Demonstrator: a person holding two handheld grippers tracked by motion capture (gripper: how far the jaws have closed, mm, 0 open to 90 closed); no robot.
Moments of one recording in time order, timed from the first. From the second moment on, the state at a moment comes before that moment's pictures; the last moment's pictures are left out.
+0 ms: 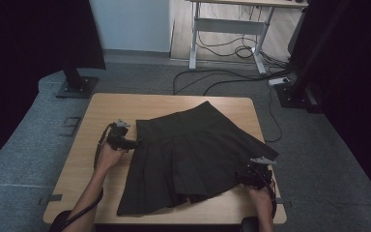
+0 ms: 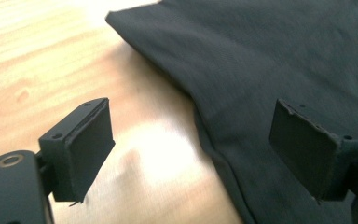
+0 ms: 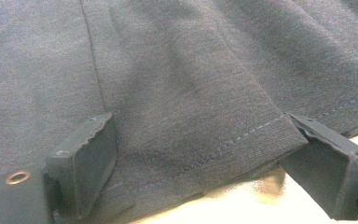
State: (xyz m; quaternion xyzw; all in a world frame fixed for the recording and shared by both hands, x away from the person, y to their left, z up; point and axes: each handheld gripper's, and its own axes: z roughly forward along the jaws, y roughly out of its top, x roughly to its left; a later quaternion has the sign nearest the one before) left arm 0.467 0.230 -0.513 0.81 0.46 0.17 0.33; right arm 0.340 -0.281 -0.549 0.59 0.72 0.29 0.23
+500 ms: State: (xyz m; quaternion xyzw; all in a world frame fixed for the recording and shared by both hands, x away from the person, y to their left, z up) left arm 0.513 0.217 -0.538 0.80 0.49 0.18 0.29; right arm 0.340 -0.280 -0.549 0.59 0.71 0.29 0.23
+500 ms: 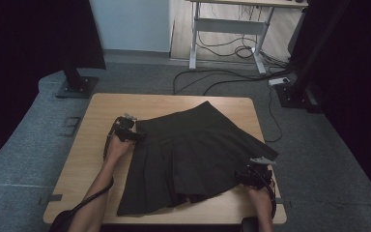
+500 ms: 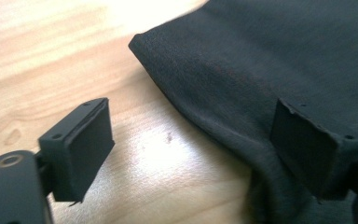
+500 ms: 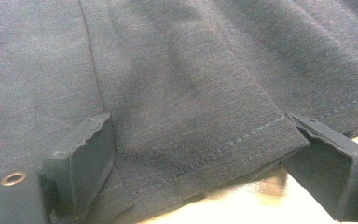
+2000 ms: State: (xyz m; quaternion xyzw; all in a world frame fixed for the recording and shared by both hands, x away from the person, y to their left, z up) left arm 0.489 0.228 -0.546 0.78 0.50 0.19 0.32; right arm 0.318 -0.174 -0.481 0.39 0.83 0.38 0.13
